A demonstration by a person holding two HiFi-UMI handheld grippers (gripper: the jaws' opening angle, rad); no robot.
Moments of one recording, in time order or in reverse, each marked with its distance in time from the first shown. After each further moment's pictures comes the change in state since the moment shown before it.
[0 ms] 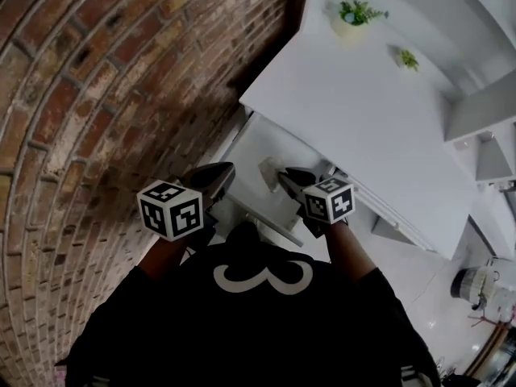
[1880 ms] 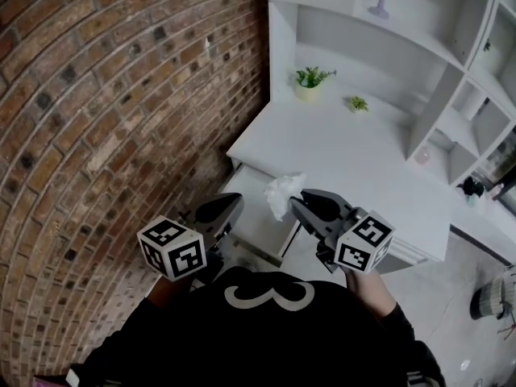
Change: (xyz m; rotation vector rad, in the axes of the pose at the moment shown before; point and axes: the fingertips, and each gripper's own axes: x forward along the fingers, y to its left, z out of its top) left arm -0.083 -0.198 0.033 0.280 -0.273 -0.155; right arm -0.247 0.150 0.087 -0.336 -0.543 0.091
